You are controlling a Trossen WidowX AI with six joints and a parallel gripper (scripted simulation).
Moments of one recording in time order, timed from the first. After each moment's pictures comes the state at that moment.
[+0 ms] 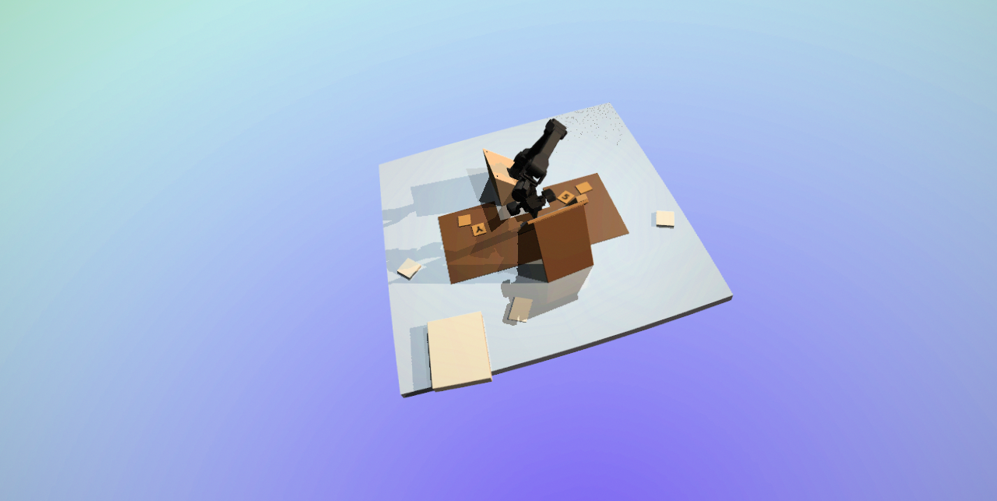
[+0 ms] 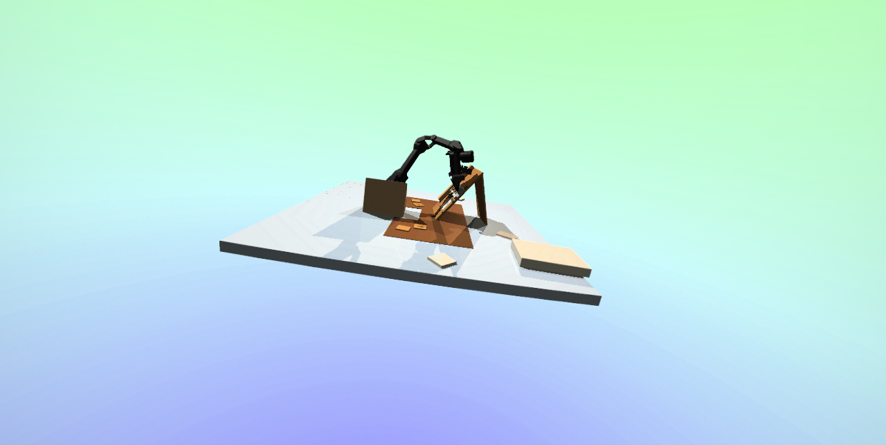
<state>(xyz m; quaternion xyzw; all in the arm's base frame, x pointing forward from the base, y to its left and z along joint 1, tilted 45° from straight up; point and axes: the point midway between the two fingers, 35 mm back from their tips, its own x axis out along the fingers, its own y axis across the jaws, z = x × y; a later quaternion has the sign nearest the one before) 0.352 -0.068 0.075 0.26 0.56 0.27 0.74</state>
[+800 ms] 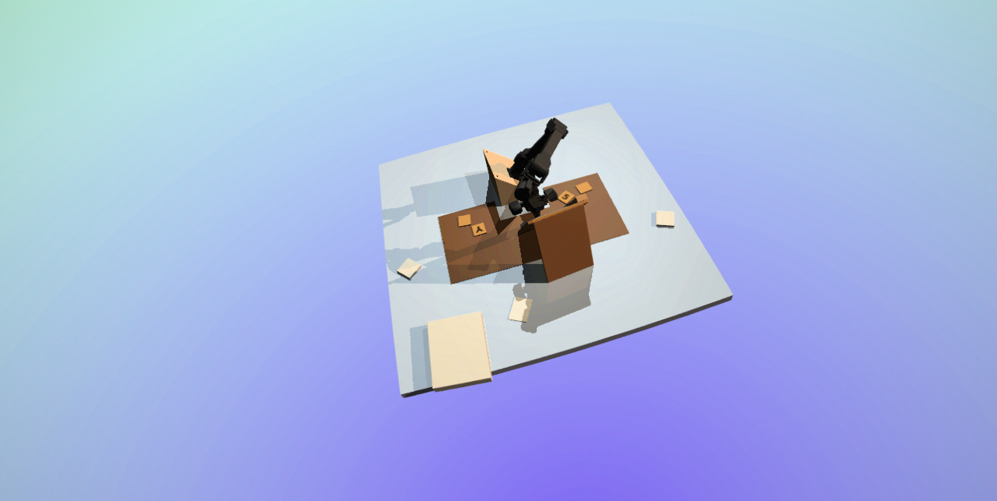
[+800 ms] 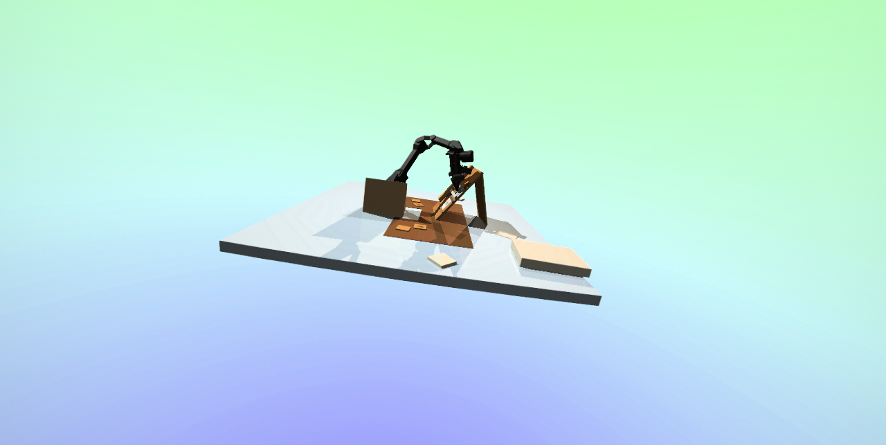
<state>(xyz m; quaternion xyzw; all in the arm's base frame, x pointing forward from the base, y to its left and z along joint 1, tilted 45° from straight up) 0.352 -0.062 0.081 0.26 0.56 0.27 0.74</state>
